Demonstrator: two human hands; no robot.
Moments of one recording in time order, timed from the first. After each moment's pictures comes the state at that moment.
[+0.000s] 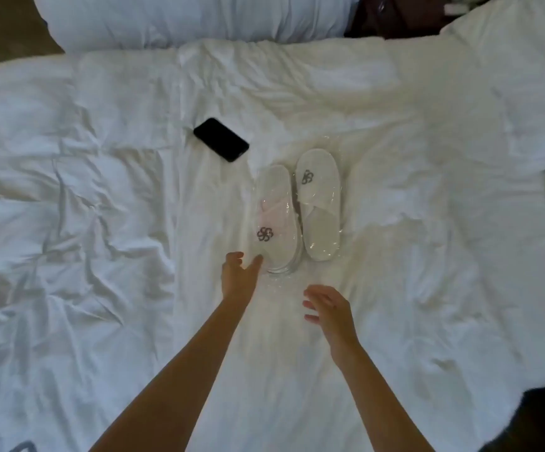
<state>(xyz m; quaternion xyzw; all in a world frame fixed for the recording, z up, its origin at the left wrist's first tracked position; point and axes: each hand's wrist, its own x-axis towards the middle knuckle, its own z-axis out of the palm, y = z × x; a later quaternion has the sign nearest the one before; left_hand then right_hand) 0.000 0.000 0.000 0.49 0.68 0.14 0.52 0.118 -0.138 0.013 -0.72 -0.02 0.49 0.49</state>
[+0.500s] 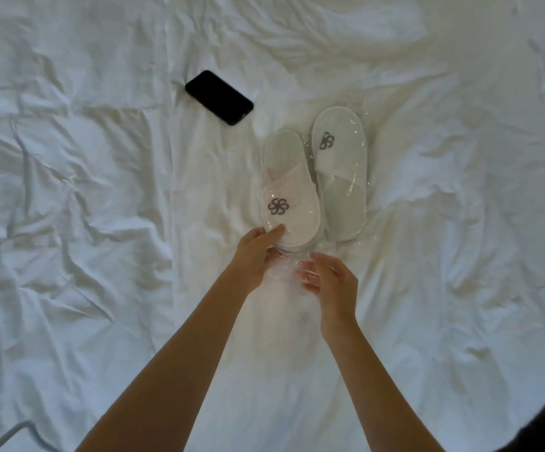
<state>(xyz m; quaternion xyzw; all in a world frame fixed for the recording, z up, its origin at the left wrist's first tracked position) 0.002 0.034 -0.044 0.24 0.52 0.16 0.80 0.080 -0.088 -0.020 -0.69 0.07 0.41 0.60</state>
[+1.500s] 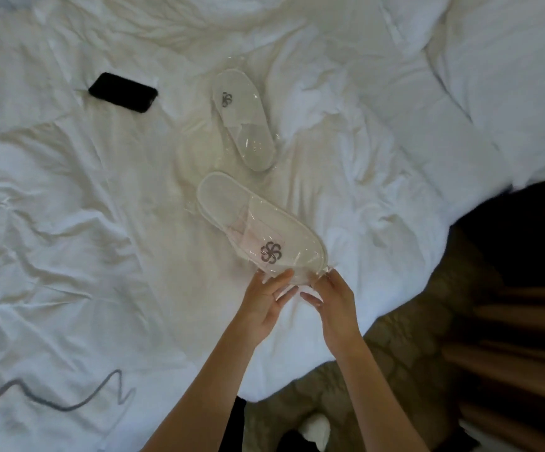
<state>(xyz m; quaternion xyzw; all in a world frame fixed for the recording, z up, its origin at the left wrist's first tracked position) -0.071 -0.181 -0.010 0.23 0.37 0.05 0.90 0.003 -0.295 0.018 -0.65 0.06 0.38 0.66</state>
